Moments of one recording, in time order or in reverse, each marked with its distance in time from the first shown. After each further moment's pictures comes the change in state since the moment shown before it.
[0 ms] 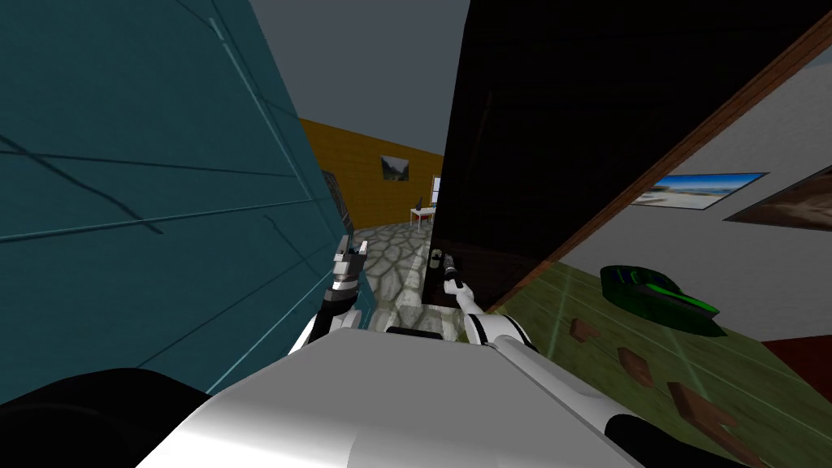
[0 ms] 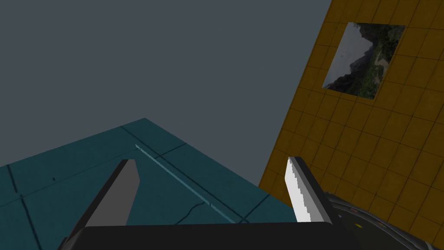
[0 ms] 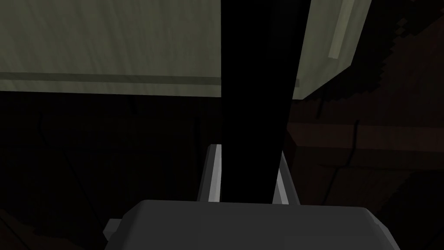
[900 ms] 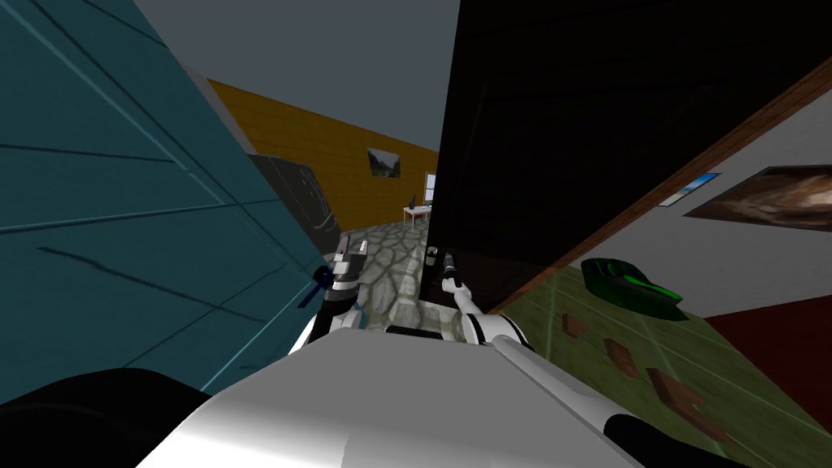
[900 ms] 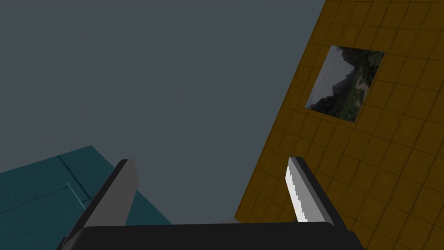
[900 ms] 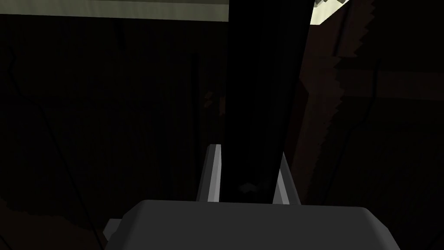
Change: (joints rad) arm -0.002 0.028 -0.027 -0.028 -0.084 -0.006 0.128
